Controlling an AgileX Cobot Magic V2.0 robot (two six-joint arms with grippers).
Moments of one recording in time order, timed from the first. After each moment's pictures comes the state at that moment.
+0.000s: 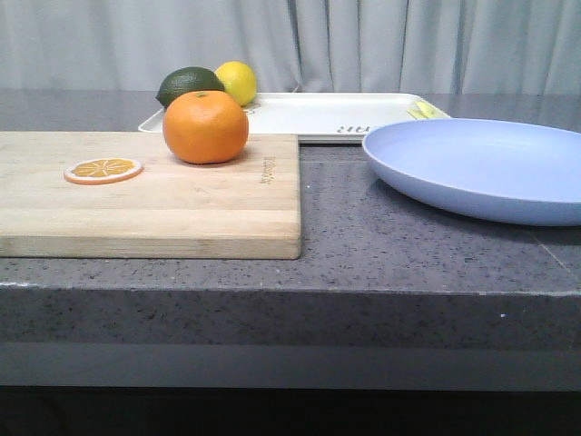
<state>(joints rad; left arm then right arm) -0.09 0.59 -0.77 -0.14 0.73 0.05 0.02 0.61 -0.70 -0.03 0.65 0.01</state>
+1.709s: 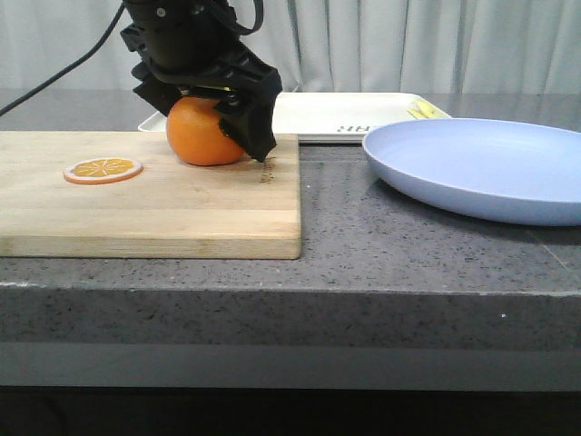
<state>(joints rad) -0.60 1.84 -1.51 0.13 0.78 0.05 0.02 0.61 -0.70 -0.03 0.69 0.01</state>
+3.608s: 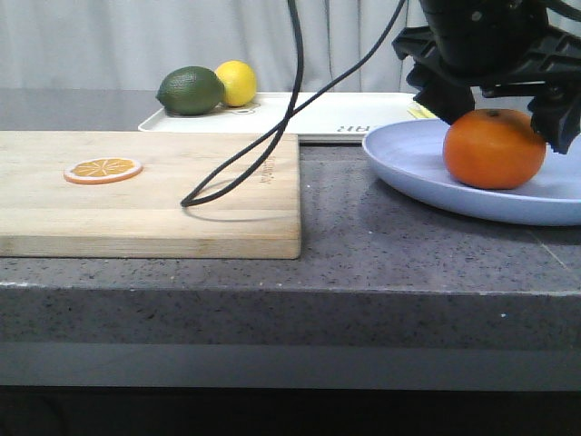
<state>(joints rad) -0.92 2.26 -2.20 -0.01 0.84 0.05 0.02 0.61 -0.70 -0.03 0.71 0.01</state>
